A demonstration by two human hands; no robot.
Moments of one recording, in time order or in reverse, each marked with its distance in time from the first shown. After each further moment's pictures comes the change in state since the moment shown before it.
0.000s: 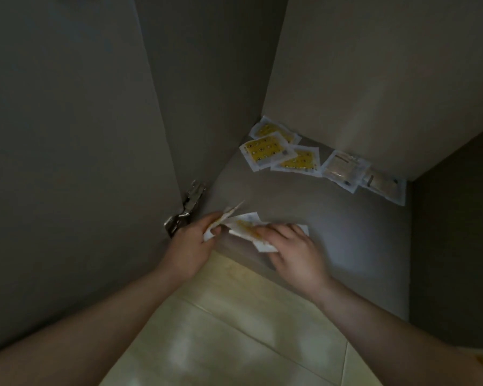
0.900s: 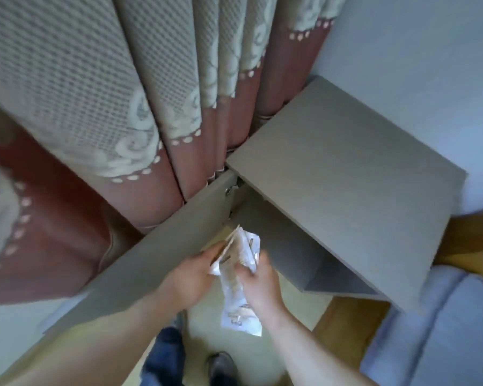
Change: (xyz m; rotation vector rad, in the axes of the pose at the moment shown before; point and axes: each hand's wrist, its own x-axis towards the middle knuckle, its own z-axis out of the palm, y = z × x) left_hand -0.259 0.348 -0.254 0.134 -0.273 -0.330; right_hand 0.001 -0.283 -0.418 0.825 -0.393 0.818
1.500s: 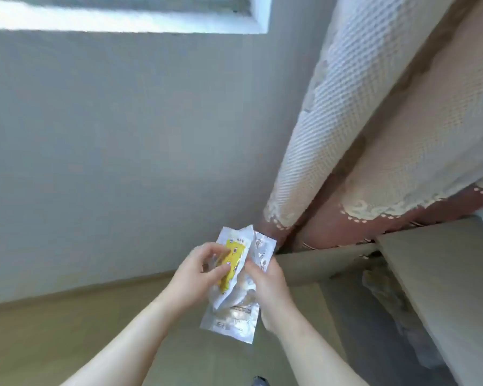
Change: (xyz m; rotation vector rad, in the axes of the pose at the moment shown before) left_hand -0.336 -0.079 -0.090 -0.780 0.762 -0.183; right_hand -0.233 -0.151 0.156 0.151 -0.695 -0.141
